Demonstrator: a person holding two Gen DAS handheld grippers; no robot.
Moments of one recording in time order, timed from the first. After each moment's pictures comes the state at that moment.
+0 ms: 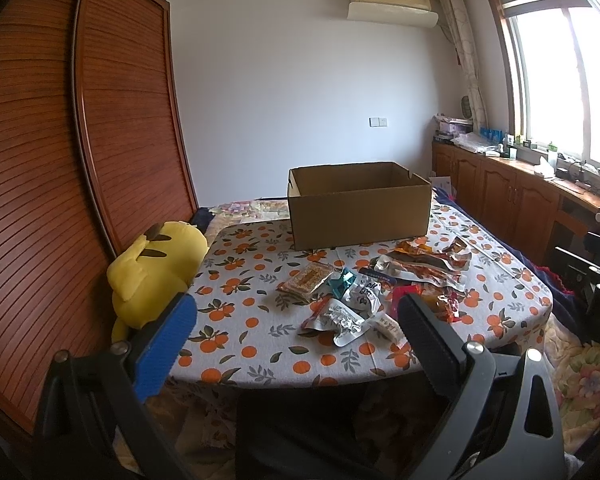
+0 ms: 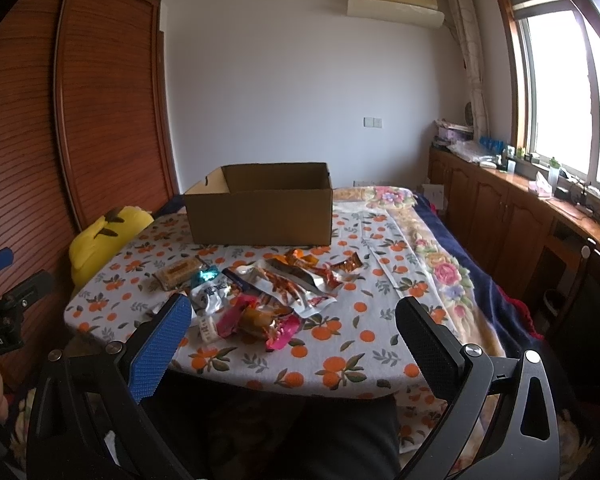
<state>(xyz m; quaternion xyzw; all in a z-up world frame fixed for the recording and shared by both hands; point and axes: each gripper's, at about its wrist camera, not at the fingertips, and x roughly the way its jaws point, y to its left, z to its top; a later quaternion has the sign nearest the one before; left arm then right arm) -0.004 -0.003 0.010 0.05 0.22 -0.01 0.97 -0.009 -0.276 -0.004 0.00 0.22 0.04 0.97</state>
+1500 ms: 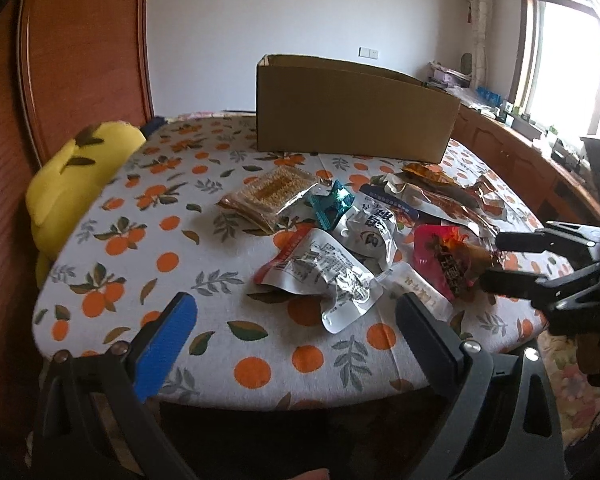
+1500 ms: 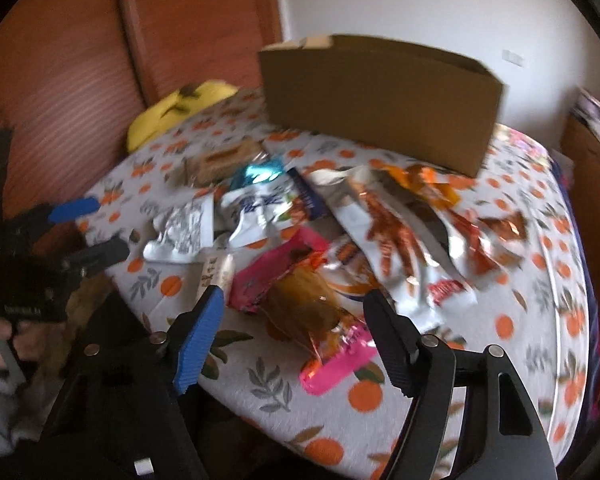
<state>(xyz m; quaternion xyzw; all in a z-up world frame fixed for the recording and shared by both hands) 0.126 0.003 -0.114 -0.02 0.36 -0.08 0.93 0.158 -0.238 -0.115 -0.09 0.39 0.28 0.87</state>
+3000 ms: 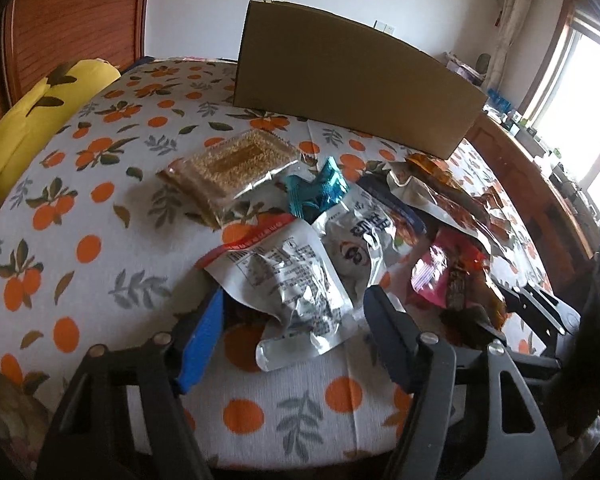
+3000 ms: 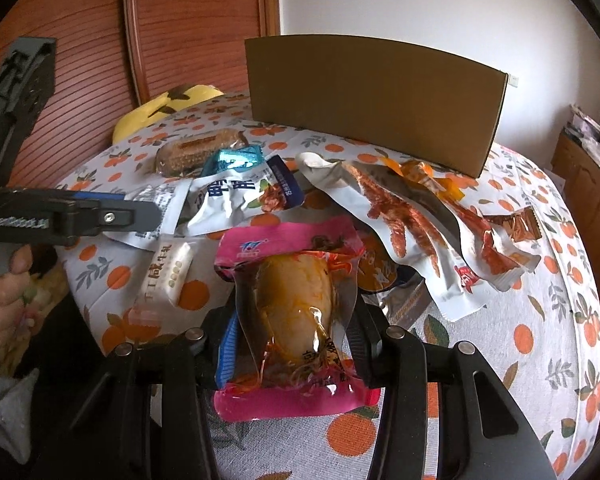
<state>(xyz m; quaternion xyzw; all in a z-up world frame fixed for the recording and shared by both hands) 0.184 -0.016 -0.138 -0.10 0.43 -0.09 0.89 0.168 -0.242 -0.156 -0.10 0.34 0.25 0.90</state>
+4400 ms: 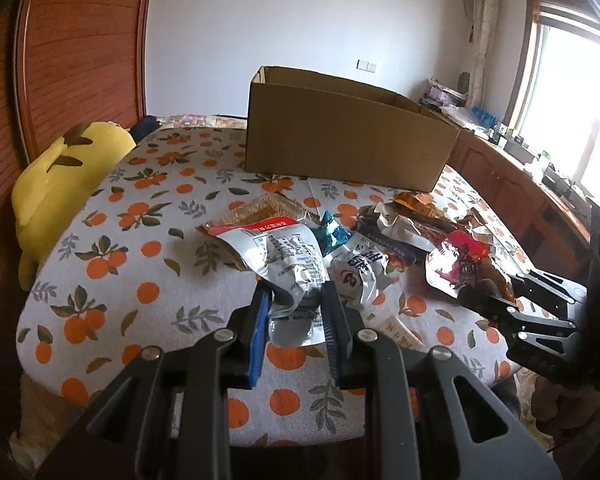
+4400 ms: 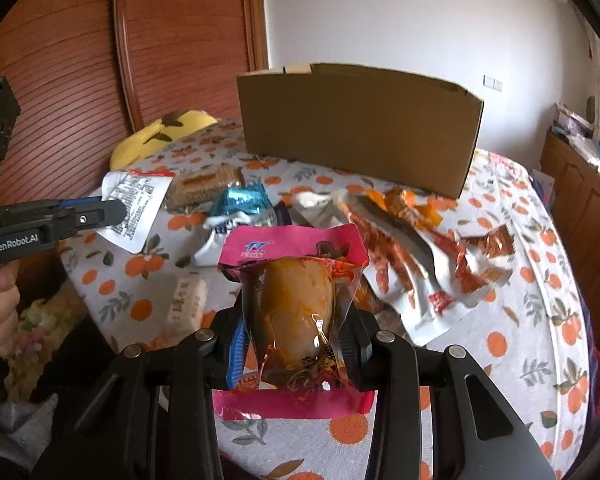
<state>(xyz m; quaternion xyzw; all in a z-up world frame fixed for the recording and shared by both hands) 0.145 -0.001 -0.098 -0.06 0.35 -0.09 0.93 0.155 -0.244 -0.126 -0.08 0.32 0.24 0.91</state>
